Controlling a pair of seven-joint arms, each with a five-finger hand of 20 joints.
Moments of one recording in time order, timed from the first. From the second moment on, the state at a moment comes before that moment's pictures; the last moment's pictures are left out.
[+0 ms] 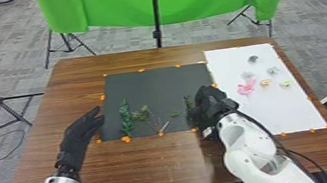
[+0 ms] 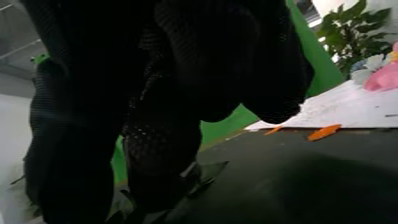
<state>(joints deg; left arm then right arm) 123.0 -71.8 -95.1 -116.8 65.0 -0.6 1.8 -94.6 -69.4 65.2 -106.5 -139.3 -1.8 23.5</state>
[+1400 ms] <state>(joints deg) 123.4 -72.0 -95.4 -117.1 65.0 -0.6 1.5 -93.3 -61.0 80.1 -103.9 -143.7 -15.6 27.9</state>
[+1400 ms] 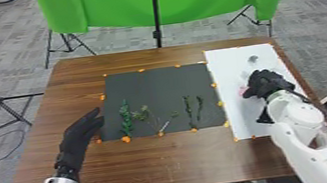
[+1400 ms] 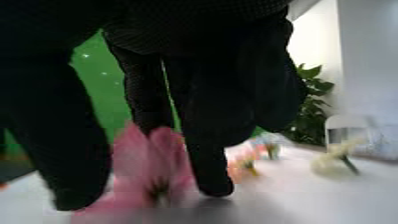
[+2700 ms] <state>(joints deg) 125.3 -72.0 -94.9 -117.8 56.4 17.4 11.8 -60.9 -81.0 43.5 -88.8 -135.3 -10.8 8.4</state>
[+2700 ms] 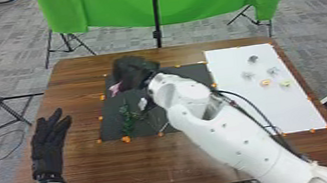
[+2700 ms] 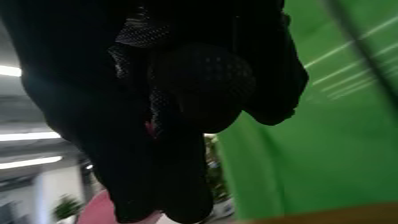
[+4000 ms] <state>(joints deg) 124.1 -71.3 -93.7 -117.6 56.3 16.3 10.9 -65.3 -88.8 46.3 -82.3 -145.9 -21.9 3.7</state>
